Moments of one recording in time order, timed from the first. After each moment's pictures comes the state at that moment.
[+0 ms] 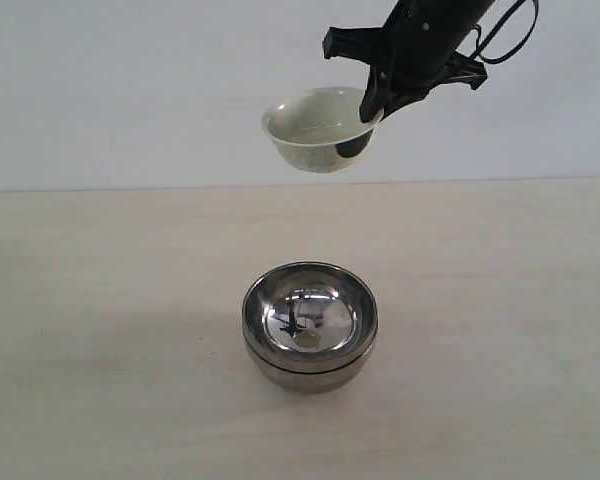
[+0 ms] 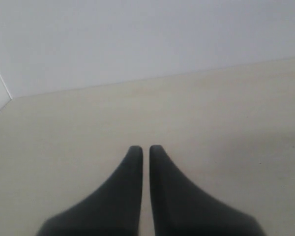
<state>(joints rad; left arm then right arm) 0.03 0.00 0.00 0.05 0.26 0.09 0.32 2.13 -2.21 0.28 1.19 0.09</state>
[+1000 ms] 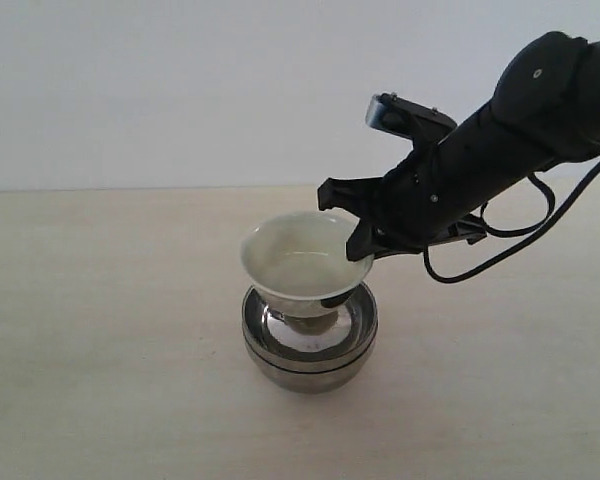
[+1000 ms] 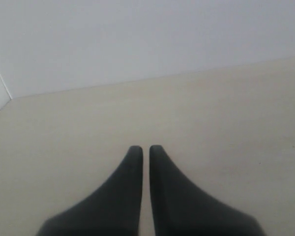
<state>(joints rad) 0.03 0.00 0.00 0.05 0.26 0.09 0.41 1.76 -1.22 0.62 0.61 -0.21</state>
